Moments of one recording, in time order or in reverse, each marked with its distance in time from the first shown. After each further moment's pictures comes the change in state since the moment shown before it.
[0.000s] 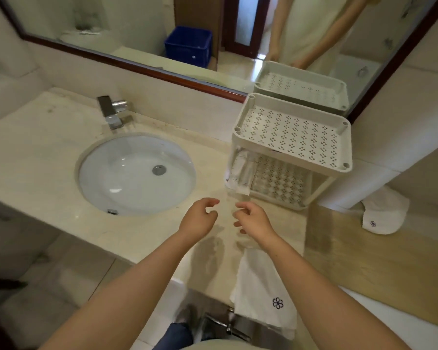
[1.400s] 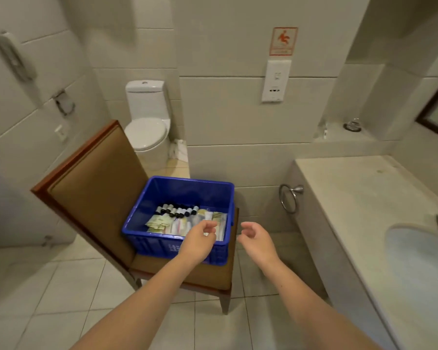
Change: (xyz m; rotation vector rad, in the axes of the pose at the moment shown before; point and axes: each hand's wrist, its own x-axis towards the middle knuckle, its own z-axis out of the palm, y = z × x) left_hand -0.428 -0.349 -0.399 -0.396 1.048 -0.447; right_hand -0.293 -0.078 0.598 -0.474 -0.882 -0.608
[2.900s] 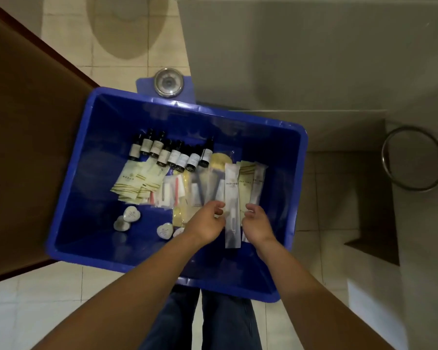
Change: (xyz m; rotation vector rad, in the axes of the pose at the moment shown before) left_hand 0.338 -0.232 0.049 0.054 -0.385 -0.531; right_hand 0.333 0.144 0.192 -0.022 -0.245 0.813
